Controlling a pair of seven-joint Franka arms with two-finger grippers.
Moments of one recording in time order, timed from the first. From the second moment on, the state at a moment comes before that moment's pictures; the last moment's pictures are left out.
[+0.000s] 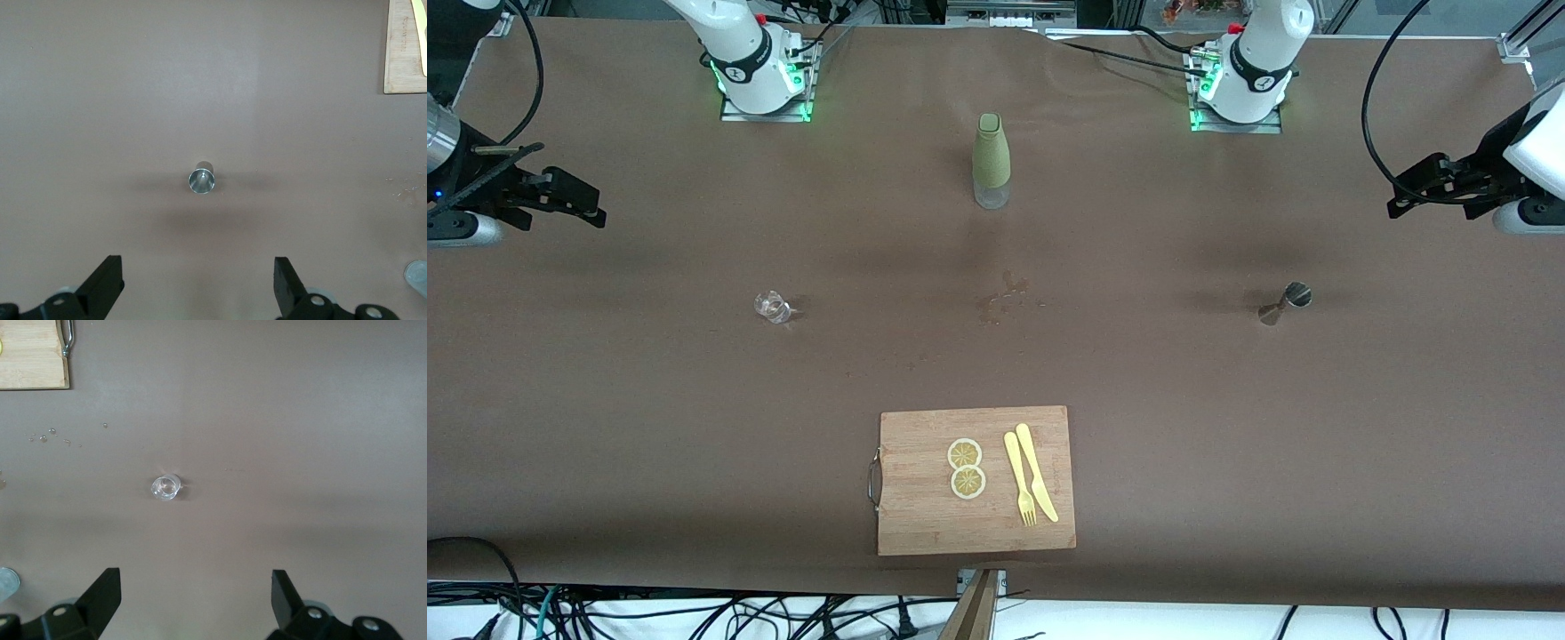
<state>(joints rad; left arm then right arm) -0.02 -0.03 0.03 -1.64 -0.02 1.55 -0.03 0.02 0.00 -0.02 -1.66 0.02 1.62 -0.04</state>
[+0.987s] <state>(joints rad) -0.01 -0.04 0.04 -1.64 -0.02 1.55 -0.03 0.01 0.01 -0.06 -1.66 0.02 1.56 -0.25</state>
